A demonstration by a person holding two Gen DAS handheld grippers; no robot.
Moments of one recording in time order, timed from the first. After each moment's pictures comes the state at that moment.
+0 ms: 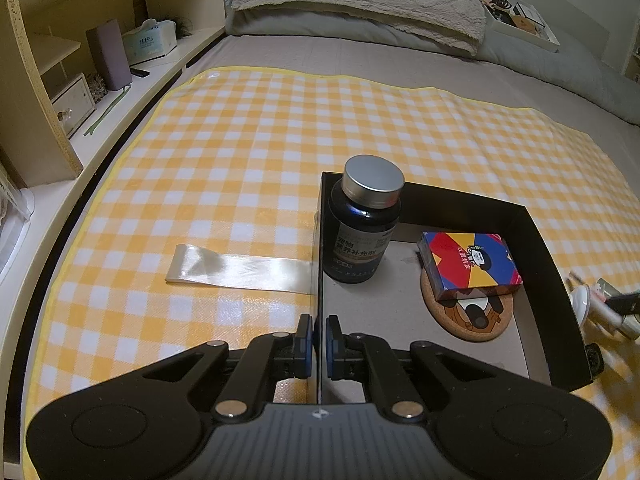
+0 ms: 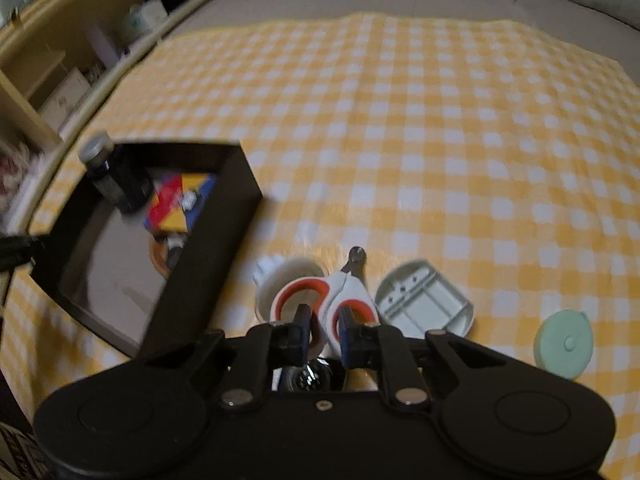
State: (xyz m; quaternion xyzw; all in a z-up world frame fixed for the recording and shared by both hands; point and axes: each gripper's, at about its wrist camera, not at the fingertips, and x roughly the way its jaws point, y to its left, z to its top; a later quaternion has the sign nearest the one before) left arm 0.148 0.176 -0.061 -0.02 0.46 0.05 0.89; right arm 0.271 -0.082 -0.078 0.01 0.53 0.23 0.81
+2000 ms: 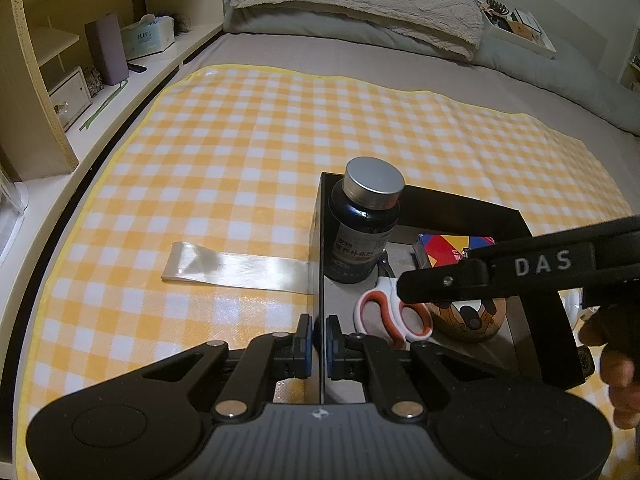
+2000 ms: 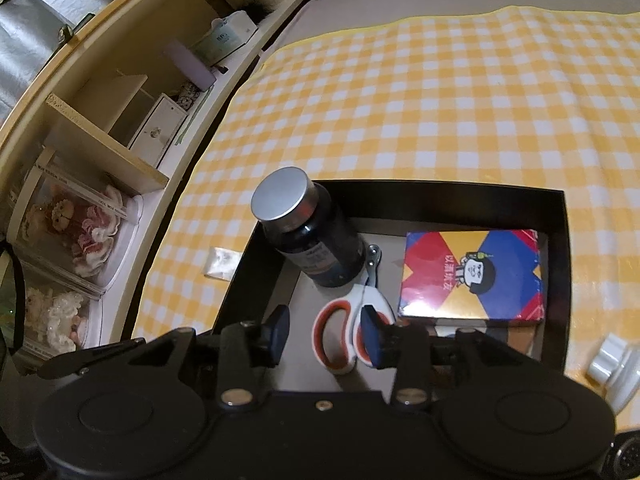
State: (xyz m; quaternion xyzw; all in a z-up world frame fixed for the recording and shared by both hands) left arm 0.148 0.179 -0.061 -0.04 0.46 0.04 0.89; right arm 0.279 0.099 -0.076 0.12 0.53 0.33 0.77
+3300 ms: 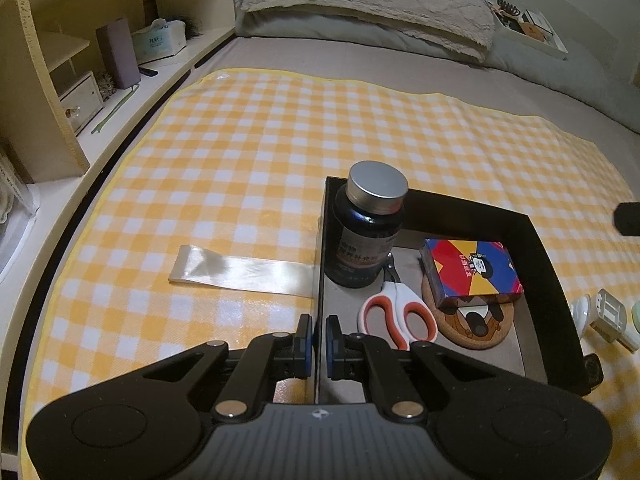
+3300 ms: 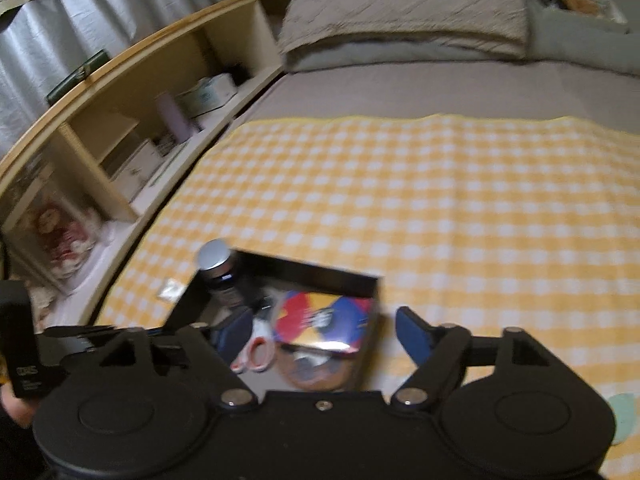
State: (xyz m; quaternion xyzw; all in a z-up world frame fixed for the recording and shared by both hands) left arm 0.149 0.172 -0.059 -0.03 0.45 0.06 0.89; right arm 0.266 -0.017 -0.001 0.04 0.44 0.28 0.85
